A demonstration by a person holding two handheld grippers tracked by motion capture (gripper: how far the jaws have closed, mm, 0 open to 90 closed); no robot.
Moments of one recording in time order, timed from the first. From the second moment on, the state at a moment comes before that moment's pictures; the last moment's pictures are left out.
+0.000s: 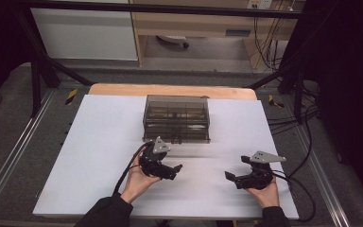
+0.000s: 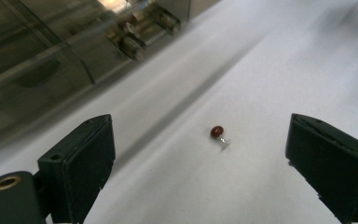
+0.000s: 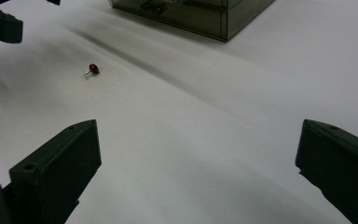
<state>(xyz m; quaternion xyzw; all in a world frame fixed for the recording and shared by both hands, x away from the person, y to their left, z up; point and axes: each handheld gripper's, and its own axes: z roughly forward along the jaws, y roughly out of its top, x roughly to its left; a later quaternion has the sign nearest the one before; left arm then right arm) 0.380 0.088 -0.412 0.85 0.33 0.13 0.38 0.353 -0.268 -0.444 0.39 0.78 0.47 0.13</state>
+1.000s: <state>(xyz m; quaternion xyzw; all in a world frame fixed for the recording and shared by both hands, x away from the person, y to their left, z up) 0.389 0.059 -0.446 0.86 0.34 0.11 0.36 0.353 -0.268 -0.444 0.39 0.78 0.47 0.13</state>
